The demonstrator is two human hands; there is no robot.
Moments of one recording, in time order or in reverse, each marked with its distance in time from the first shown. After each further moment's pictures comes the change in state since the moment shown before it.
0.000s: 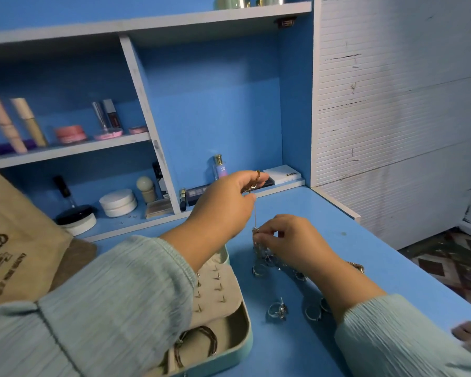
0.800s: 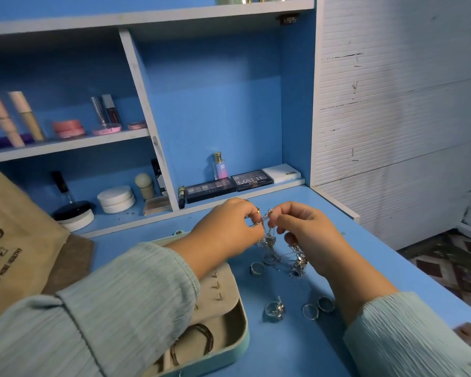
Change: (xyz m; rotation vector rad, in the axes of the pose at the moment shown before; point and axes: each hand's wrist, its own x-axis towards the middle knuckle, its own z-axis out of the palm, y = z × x) left_hand -0.008 -0.018 0.013 0.405 -0.210 -0.044; right_hand -0.006 -0.005 -0.019 0.664 0.039 0.220
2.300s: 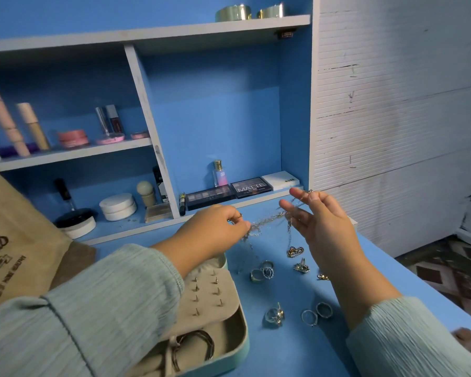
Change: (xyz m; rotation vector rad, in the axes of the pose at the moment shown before) left_hand 0.000 -0.017 -0.015 -0.026 -0.021 -0.127; right_hand 0.006 -0.006 -0.008 0.483 0.243 -0.082
